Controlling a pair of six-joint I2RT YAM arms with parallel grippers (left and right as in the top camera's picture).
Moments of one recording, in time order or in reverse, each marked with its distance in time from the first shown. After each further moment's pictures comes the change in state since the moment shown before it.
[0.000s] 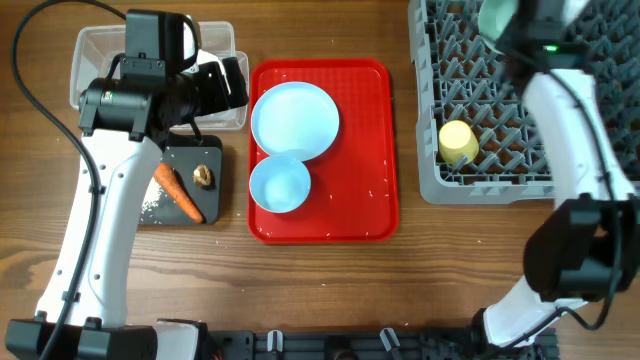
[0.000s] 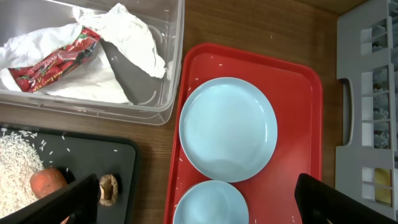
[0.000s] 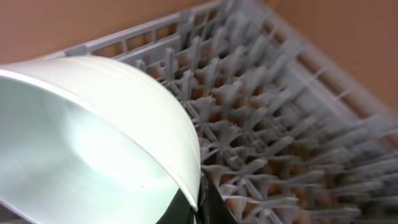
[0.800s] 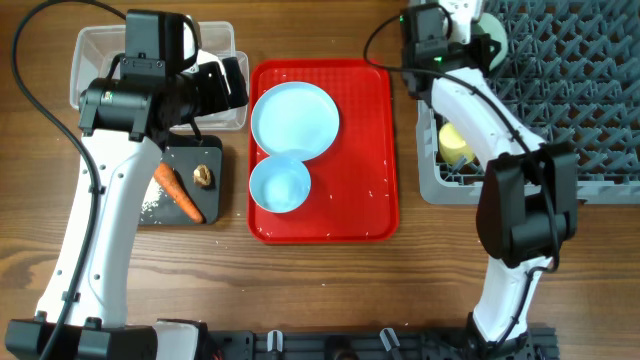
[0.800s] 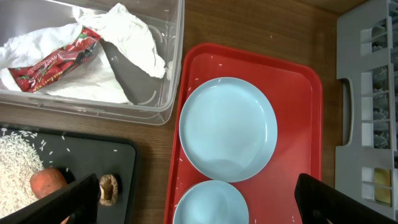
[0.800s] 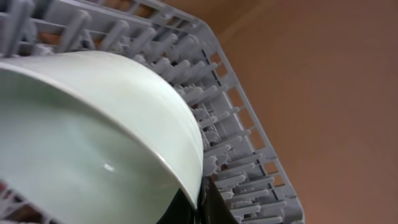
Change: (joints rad) left arm 0.000 0.000 0.000 0.000 0.000 0.000; right arm 0.232 0.227 0.000 0.098 0.544 -0.317
